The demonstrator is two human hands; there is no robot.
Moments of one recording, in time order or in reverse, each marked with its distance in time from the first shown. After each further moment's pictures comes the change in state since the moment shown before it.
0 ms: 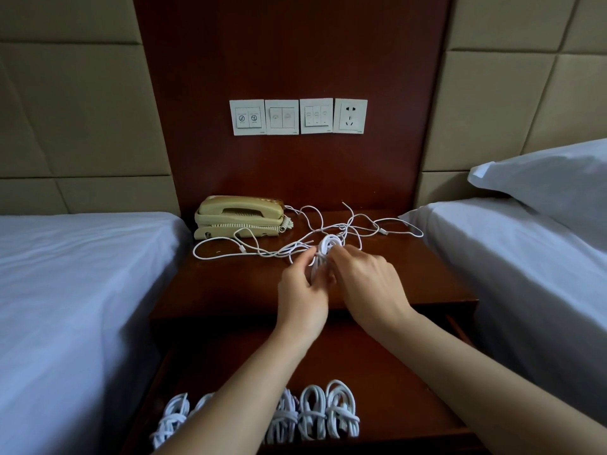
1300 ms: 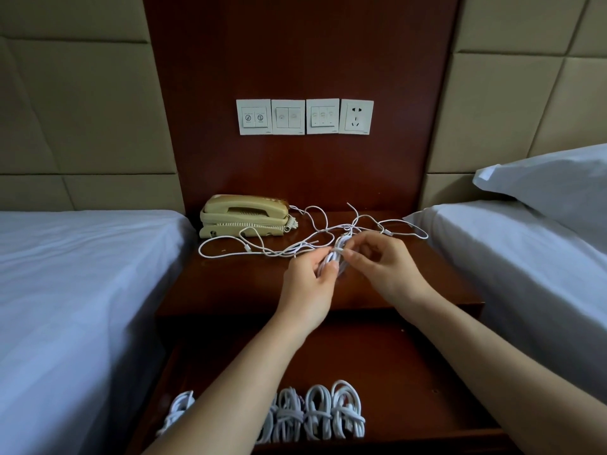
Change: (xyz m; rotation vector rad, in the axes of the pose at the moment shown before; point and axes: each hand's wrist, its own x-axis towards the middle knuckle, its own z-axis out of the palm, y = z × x) left_hand 0.002 0.018 -0.014 0.162 -0.154 0.093; right_hand 0.014 0.032 0.010 0.866 0.047 0.271
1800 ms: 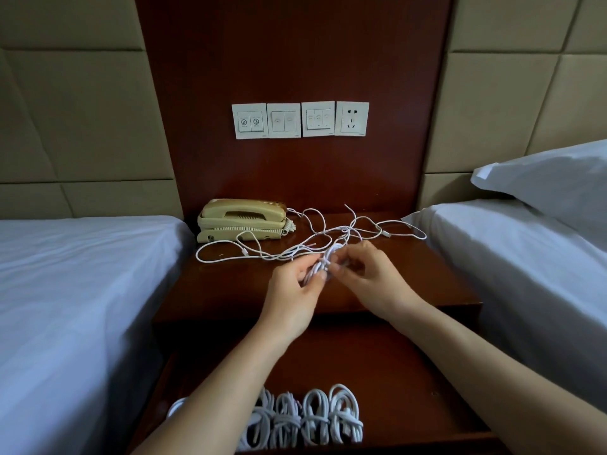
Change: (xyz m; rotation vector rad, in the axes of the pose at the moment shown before) left_hand -0.006 -0.003 -0.010 -0.036 -0.019 0.001; right_hand -0.008 -0.009 0.005 -0.196 -0.114 -0.019
